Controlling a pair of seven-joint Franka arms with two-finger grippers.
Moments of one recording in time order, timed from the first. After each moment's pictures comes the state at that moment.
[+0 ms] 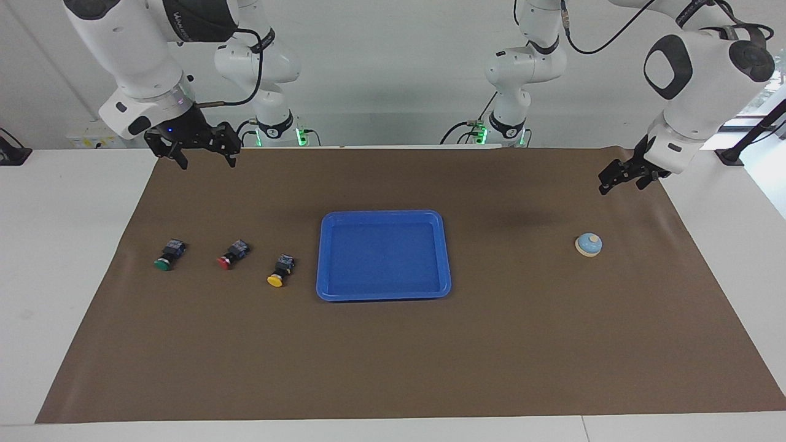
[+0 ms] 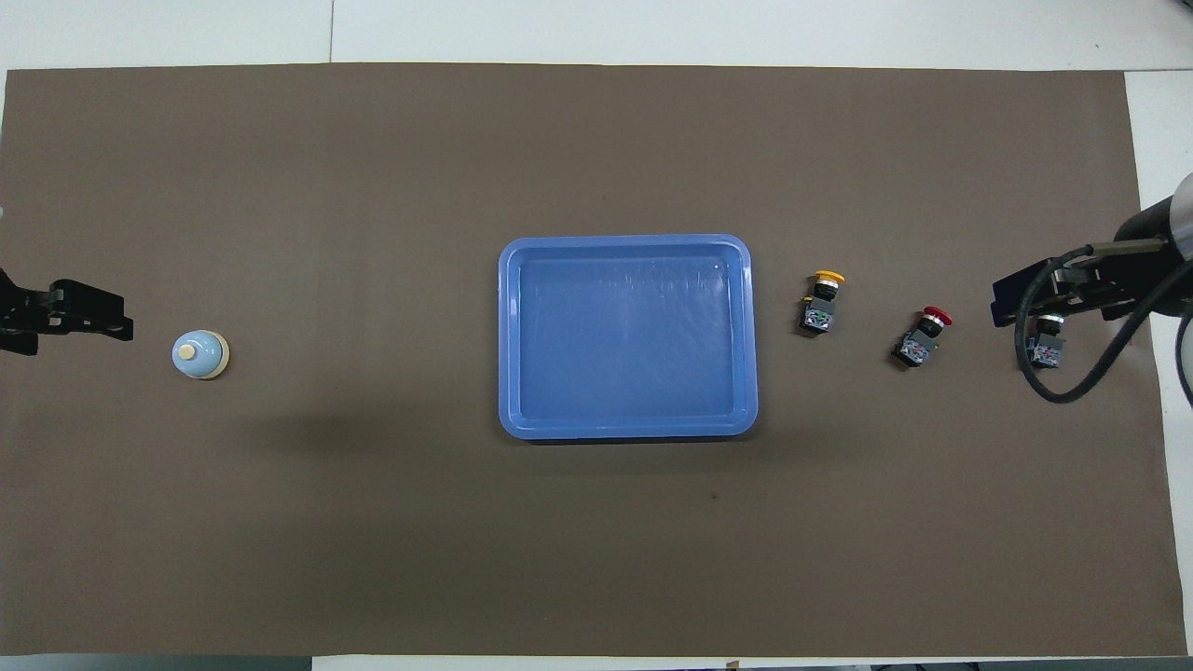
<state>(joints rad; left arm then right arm) 0.08 -0.03 -0.02 -1.79 0.00 1.63 0.00 -0.08 0.01 0.12 -1.57 0.00 1.46 0.01</state>
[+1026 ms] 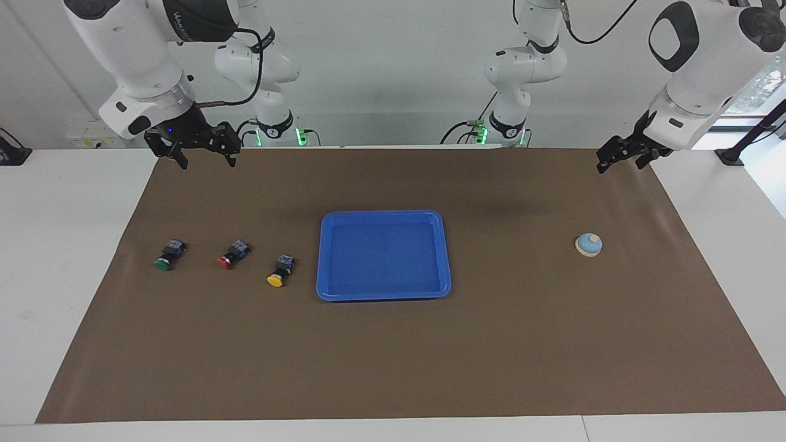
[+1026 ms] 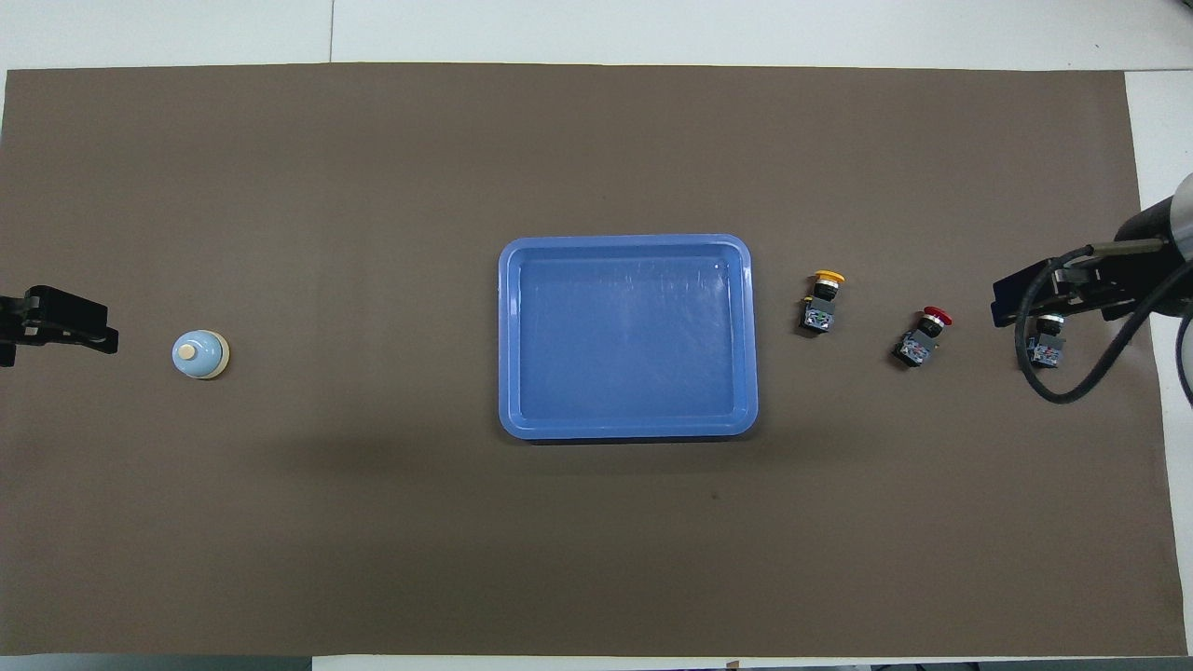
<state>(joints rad) 0.06 -0.04 -0.02 -1.71 0.00 1.52 -0.01 -0.08 0.01 0.12 -1.57 0.00 1.46 0.01</state>
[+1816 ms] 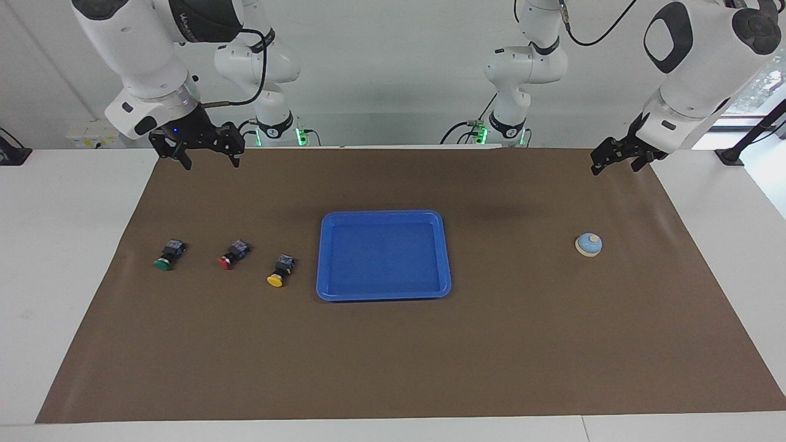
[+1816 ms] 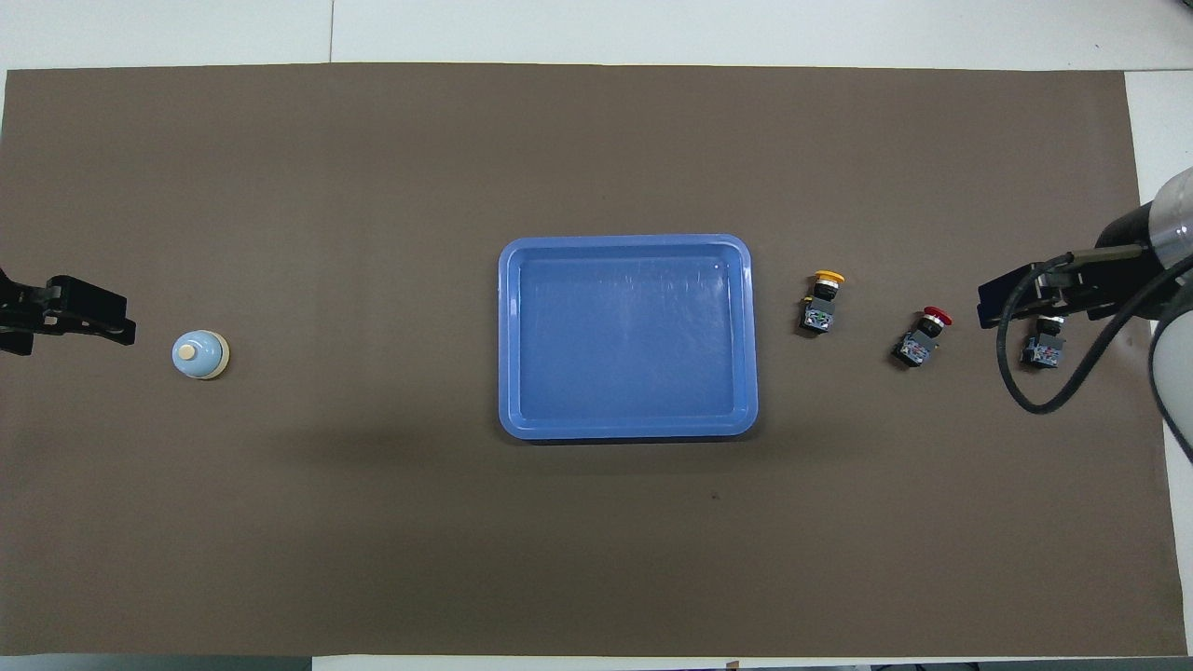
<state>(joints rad) -0.06 -0.02 0.07 -1.68 0.00 1.51 -0.01 -0.07 -0.01 0.13 -1.63 0.00 1.52 0.01</state>
